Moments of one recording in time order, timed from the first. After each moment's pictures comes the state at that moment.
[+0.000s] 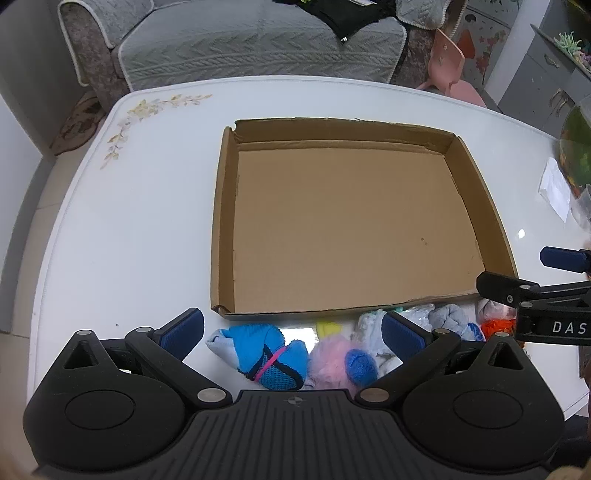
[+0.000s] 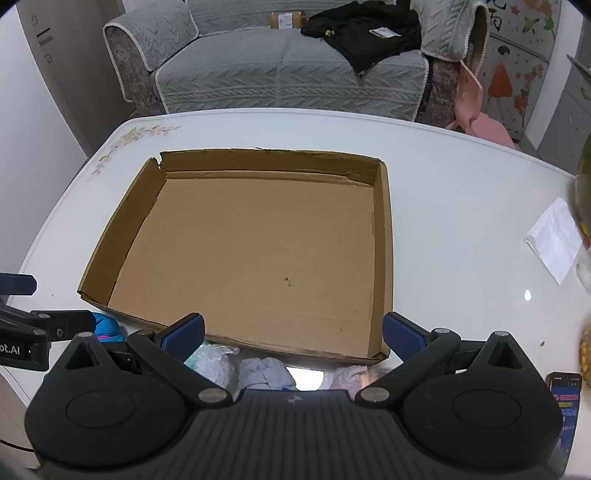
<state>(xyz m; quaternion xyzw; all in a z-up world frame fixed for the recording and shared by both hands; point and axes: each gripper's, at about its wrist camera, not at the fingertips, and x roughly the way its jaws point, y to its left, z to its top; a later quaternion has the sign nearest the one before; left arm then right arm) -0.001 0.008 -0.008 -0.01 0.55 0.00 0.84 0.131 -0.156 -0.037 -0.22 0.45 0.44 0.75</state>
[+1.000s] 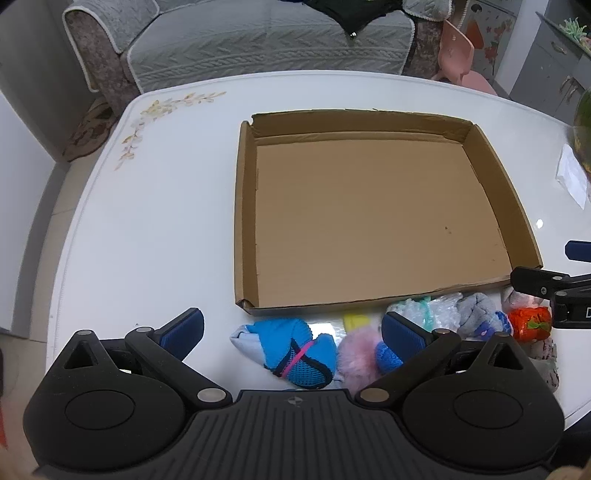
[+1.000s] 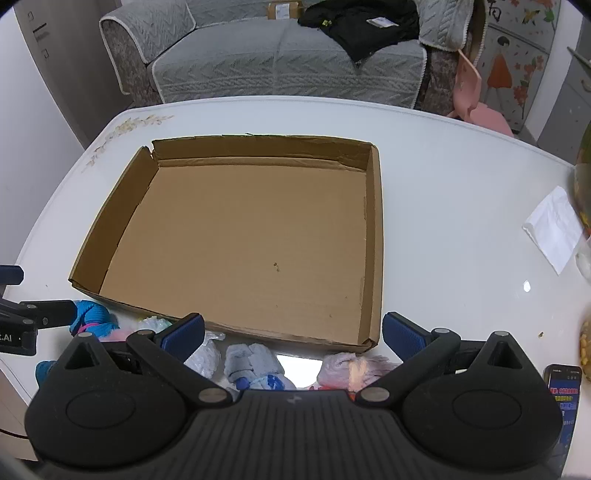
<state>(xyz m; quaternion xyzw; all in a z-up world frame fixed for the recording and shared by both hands) -0.004 0.014 -0.016 0.03 0.55 0.02 0.83 0.138 -0.164 -0.043 -0.23 0.46 0.44 0.74</state>
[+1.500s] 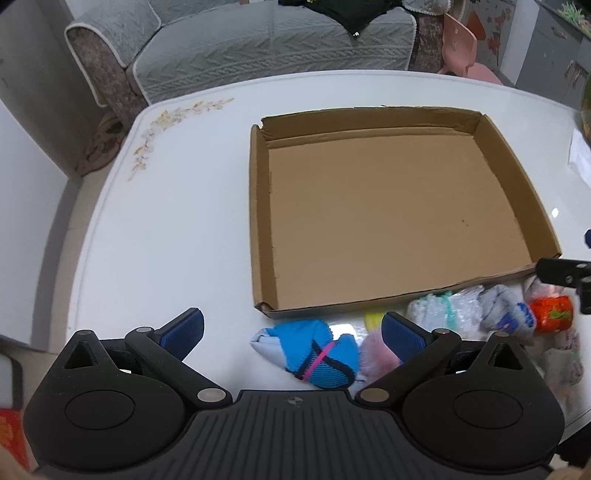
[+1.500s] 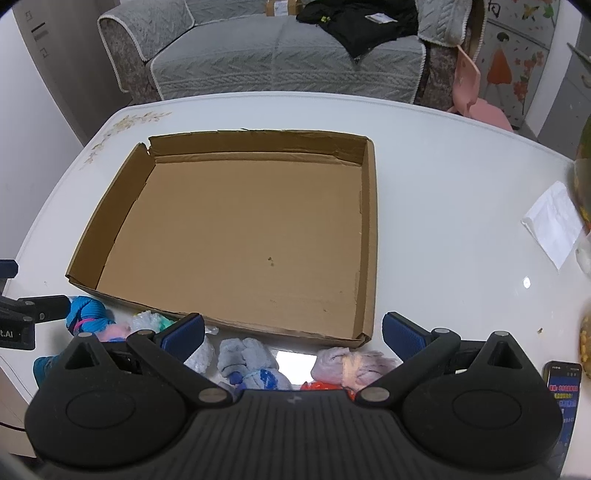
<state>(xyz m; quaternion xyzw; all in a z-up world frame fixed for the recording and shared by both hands) -0.007 0.014 -0.021 0.07 0.54 0.03 0.84 0.145 -0.168 -0.046 -0.23 0.46 0.44 0.73</state>
